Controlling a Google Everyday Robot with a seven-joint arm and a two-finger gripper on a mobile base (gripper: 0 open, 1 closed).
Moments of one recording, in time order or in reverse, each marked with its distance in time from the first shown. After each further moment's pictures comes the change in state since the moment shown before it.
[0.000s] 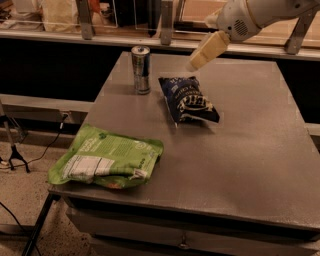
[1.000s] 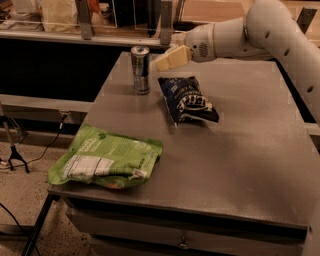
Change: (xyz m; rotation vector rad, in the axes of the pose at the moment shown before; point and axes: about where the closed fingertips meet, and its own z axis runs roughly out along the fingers) arm -0.034 0.004 0.094 -0.137 -0.393 0.191
